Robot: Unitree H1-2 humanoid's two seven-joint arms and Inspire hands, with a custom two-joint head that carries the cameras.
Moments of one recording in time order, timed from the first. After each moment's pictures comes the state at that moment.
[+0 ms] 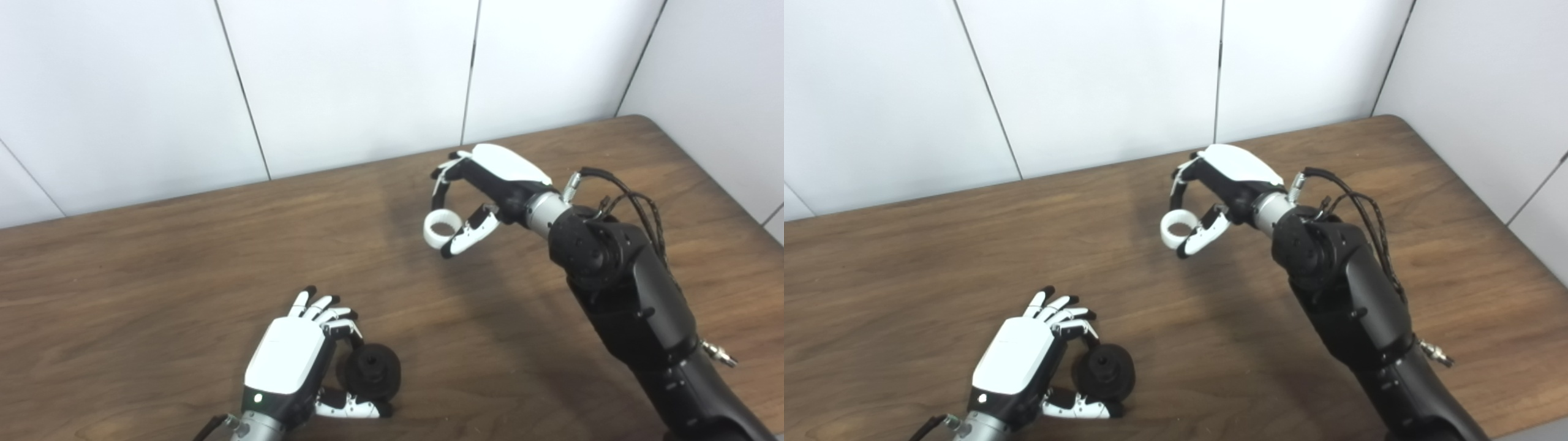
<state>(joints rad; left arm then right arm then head) -0.02 0.19 -0.48 -0.22 1.06 -0.01 -0.10 -0.40 -0.38 0.15 -0.45 -0.86 0.47 0.74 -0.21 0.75</state>
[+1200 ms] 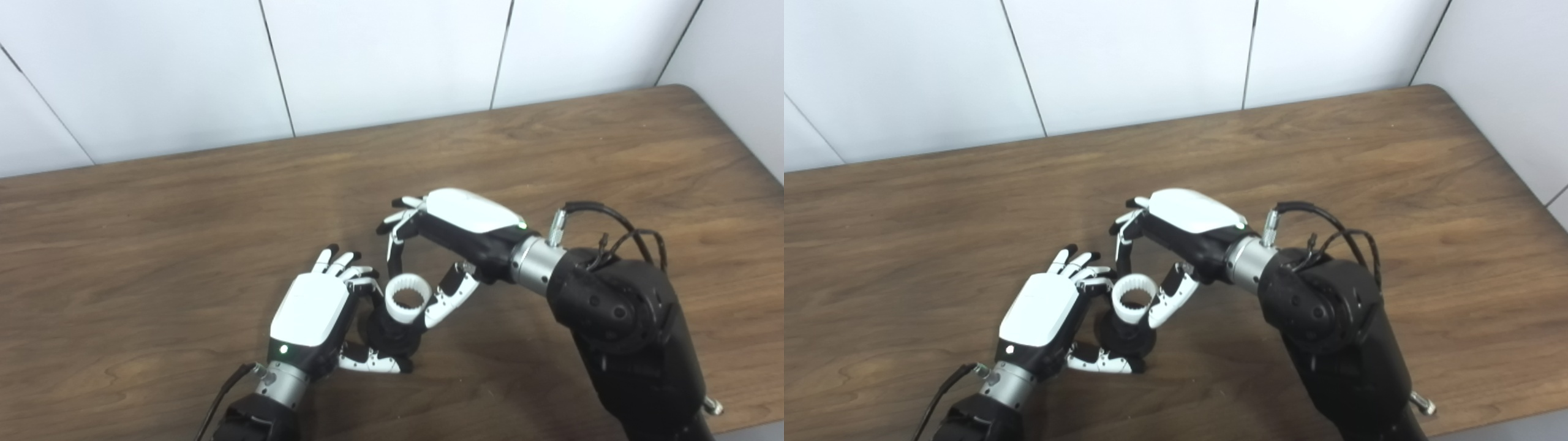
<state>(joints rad) -0.01 0.17 -0.49 -0.22 1.08 0.02 -0.11 -0.26 -0.22 0.24 -0.74 -0.95 0.45 1.05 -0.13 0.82</state>
